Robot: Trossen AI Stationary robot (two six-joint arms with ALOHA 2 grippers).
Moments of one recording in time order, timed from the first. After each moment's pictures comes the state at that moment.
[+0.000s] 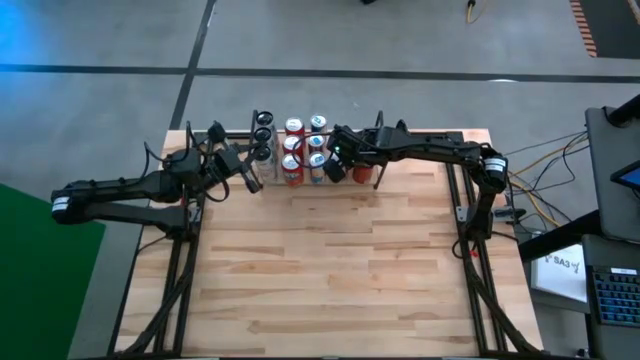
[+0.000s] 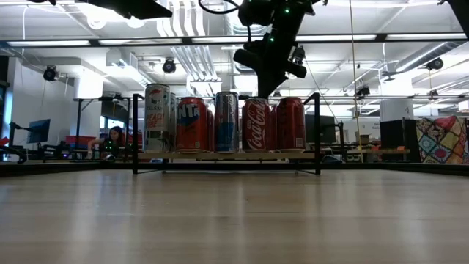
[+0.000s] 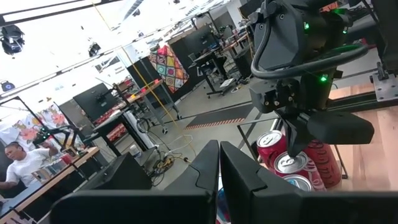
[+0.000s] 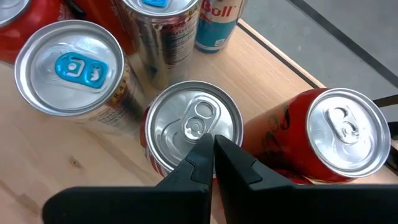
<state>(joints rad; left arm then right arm) 0.16 0.80 0.69 0.17 -0.45 0.53 -0.29 1.84 1.67 -0.90 0.34 0.46</state>
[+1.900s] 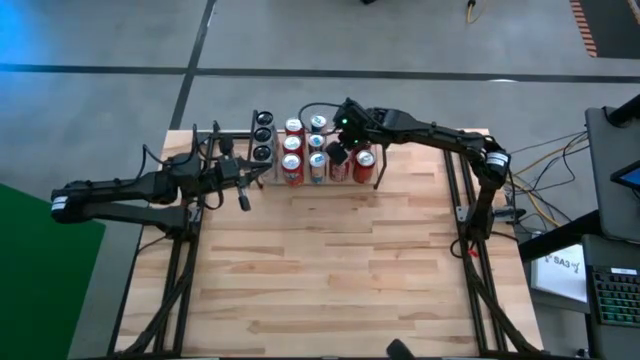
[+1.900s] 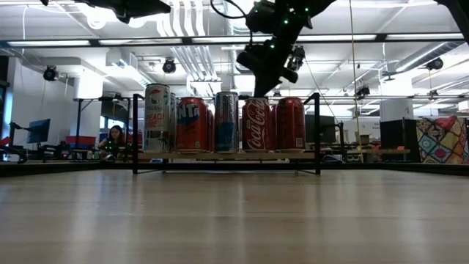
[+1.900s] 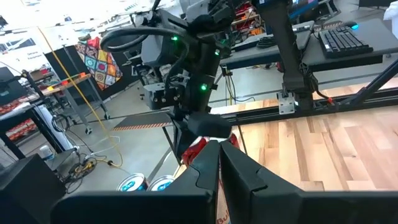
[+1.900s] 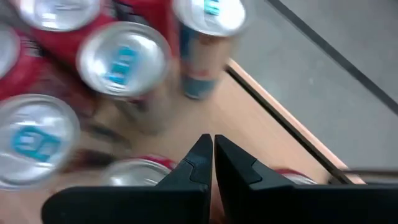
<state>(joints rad) 0.12 0.75 0.69 0.02 -0.23 0.31 -0.44 1.83 1.68 -0.75 0.21 0.21</state>
